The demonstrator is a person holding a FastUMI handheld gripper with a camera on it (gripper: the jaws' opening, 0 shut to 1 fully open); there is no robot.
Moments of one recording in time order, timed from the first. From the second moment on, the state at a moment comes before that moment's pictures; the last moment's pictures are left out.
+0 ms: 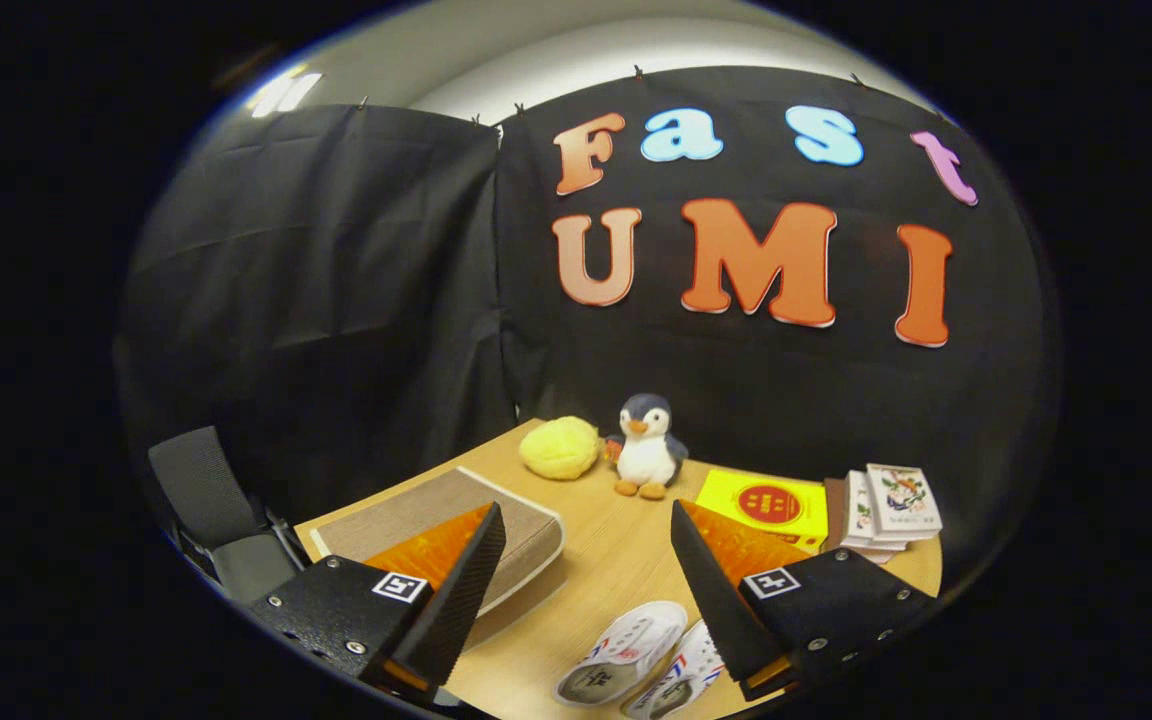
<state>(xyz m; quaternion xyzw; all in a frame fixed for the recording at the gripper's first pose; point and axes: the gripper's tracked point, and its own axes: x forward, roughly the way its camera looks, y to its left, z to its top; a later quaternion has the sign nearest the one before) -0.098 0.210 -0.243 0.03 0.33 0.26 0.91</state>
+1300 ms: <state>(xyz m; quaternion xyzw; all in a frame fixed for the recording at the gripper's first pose) -0.176 0.324 -0.391 0.39 0.61 0.26 0.64</state>
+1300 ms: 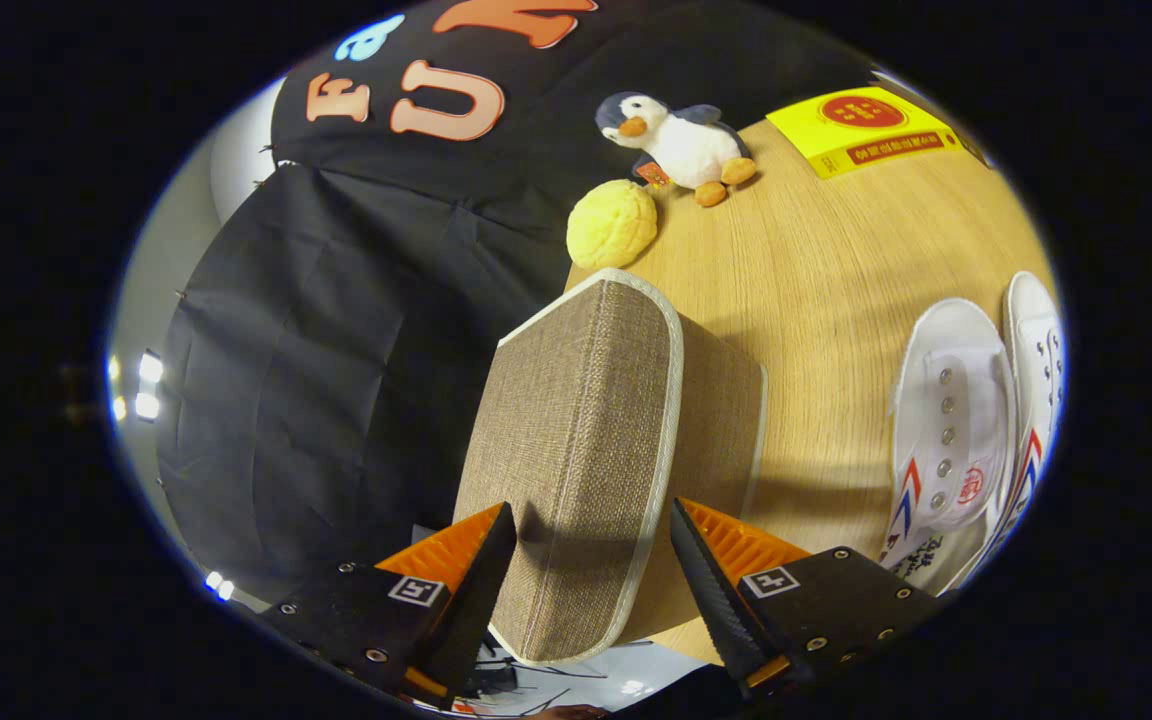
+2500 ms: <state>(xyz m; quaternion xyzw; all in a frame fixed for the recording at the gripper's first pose) -0.133 0.312 -0.364 0.55 0.59 0.17 0.56</state>
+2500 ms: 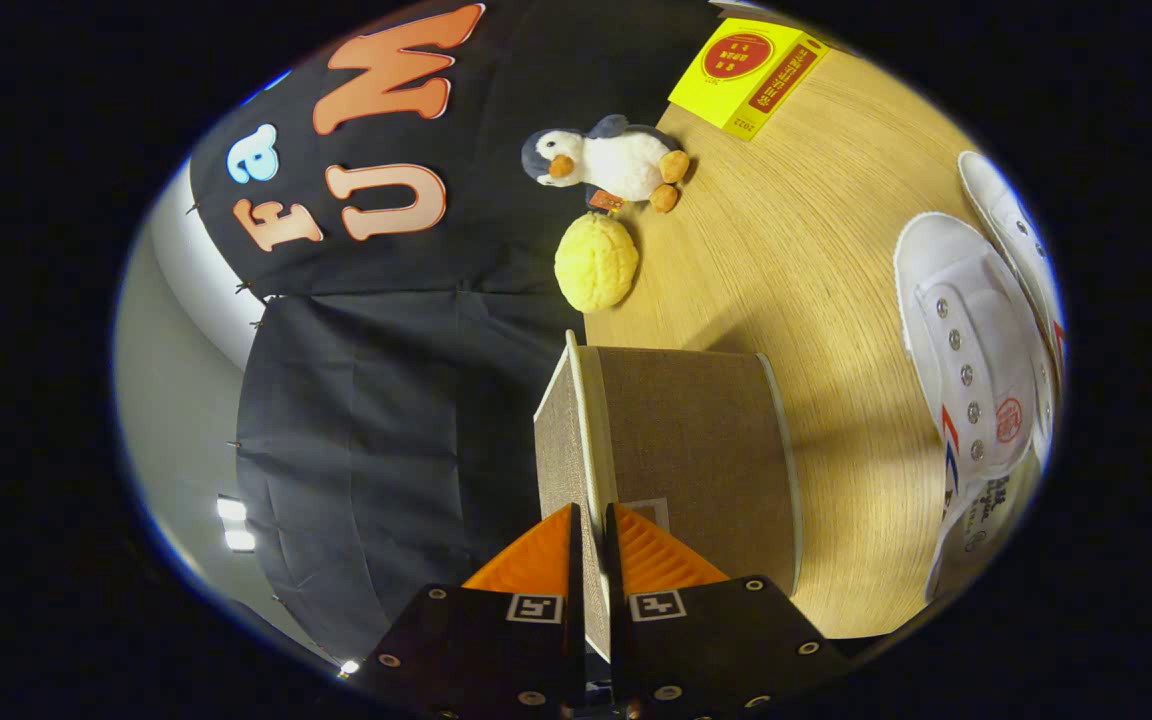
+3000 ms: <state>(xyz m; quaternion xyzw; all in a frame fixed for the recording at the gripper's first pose) -0.092 0.338 -0.259 0.58 0.52 0.25 0.57</state>
